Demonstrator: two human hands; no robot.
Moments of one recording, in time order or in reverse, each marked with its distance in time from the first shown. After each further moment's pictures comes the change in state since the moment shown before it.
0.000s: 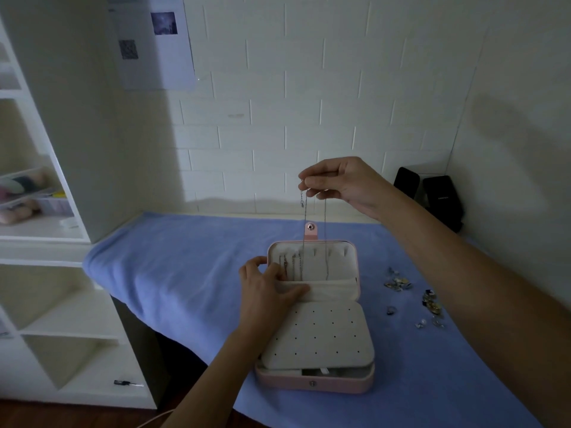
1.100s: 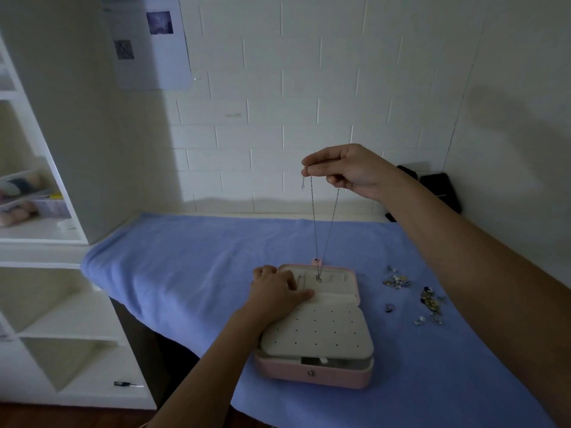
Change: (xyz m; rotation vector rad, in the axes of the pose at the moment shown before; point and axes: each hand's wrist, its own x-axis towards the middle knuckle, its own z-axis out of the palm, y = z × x) left_hand 0.025 0.001 0.011 0.290 -0.430 -0.074; right_hand 0.011 -0.015 -0.015 -0.040 0.050 0.139
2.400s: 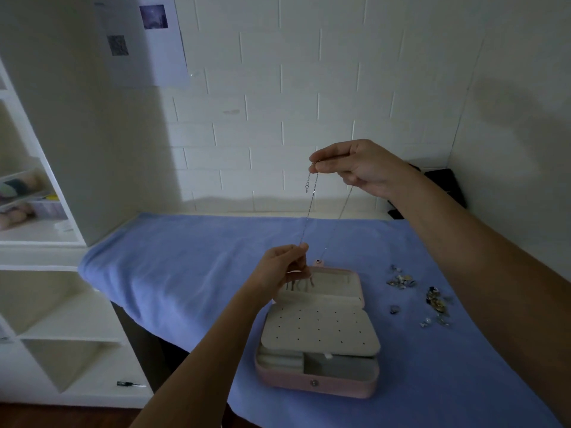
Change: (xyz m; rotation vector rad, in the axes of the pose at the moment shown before) left_hand 0.023 0.013 -0.024 -1.208 -0.157 0.056; right_hand 0.002 0.005 -0.008 0.019 0.027 -0.022
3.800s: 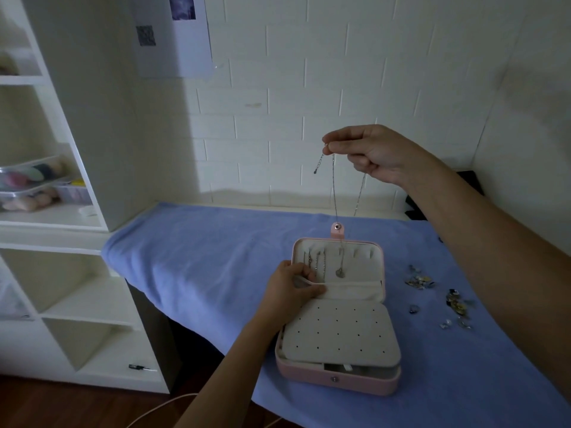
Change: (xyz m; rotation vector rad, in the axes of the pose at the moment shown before) left_hand -0.035 -0.037 -0.013 0.667 0.220 0.188; right_hand 0.019 -0.015 0.017 0.070 -0.003 0.005
